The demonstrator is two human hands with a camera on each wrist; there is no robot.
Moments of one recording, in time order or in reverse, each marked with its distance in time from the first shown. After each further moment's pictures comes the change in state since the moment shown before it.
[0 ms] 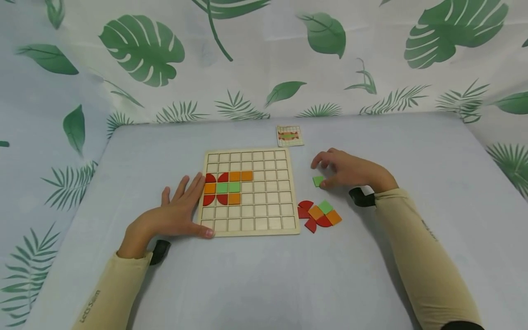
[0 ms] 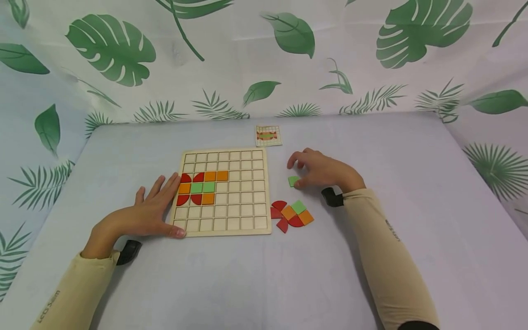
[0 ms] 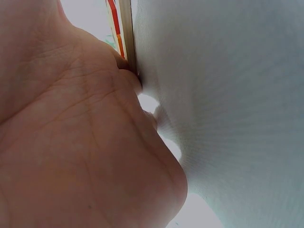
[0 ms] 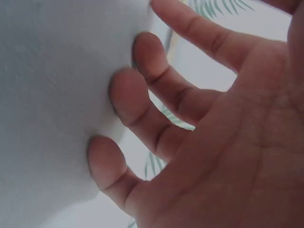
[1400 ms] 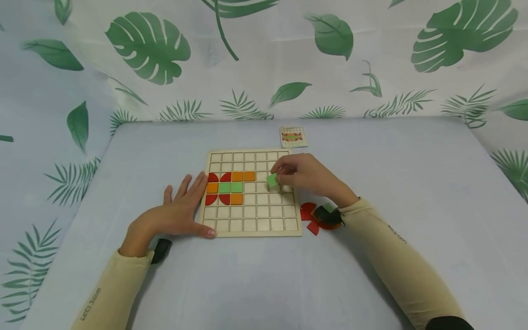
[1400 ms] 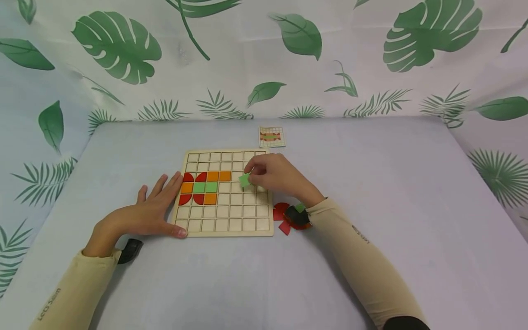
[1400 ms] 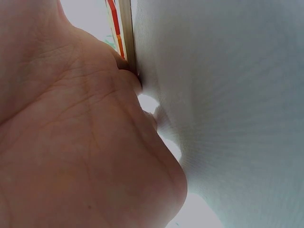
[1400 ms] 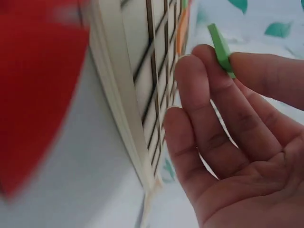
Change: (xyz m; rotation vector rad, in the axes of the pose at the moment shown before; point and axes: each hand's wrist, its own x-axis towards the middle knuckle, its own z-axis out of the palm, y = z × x) left_hand 0.001 -0.002 0.001 -0.006 0.003 0.001; right_hand 0.033 -0.075 0.049 0.233 0.179 -0.233
